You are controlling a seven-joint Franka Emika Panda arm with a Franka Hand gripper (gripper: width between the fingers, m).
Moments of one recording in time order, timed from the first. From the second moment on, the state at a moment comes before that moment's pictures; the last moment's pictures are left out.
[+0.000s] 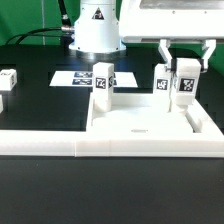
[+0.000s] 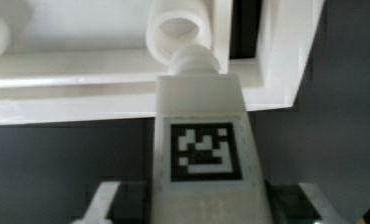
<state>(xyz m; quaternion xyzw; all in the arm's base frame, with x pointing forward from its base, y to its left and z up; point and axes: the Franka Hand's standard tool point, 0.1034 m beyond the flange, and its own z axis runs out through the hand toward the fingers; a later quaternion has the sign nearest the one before) 0.614 0.103 0.114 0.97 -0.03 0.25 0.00</state>
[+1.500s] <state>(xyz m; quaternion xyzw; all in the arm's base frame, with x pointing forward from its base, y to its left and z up) 0.613 0.106 0.099 0.96 -0.01 0.27 0.01</state>
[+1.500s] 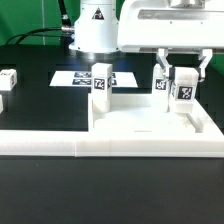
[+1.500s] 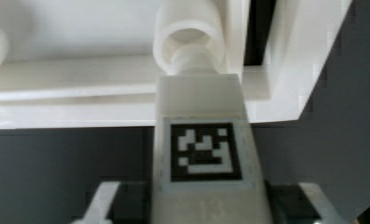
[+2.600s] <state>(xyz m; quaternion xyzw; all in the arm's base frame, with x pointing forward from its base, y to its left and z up) 0.608 0.111 0.095 0.96 0.02 0.26 0.02</state>
